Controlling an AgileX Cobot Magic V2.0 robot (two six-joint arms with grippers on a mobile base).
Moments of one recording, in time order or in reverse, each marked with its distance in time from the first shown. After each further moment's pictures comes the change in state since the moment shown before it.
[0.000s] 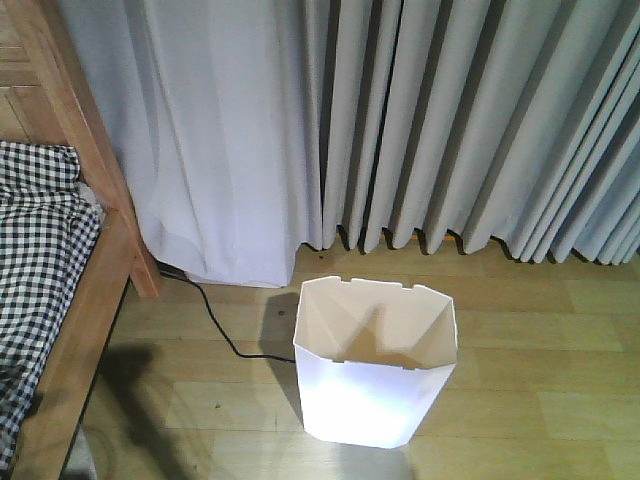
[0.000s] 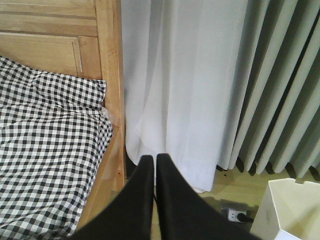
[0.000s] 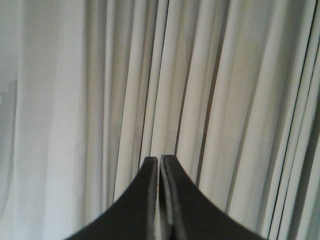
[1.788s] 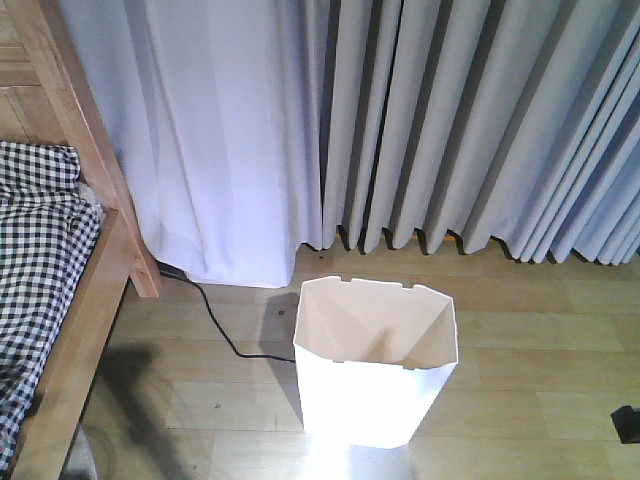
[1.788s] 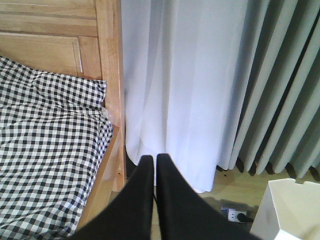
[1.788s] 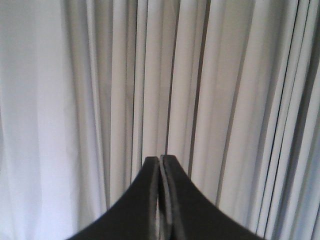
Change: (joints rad) left arm 0.000 0.000 0.000 0.000 0.000 0.000; right arm 0.159 -0.114 0.273 -1.046 -0.187 1.062
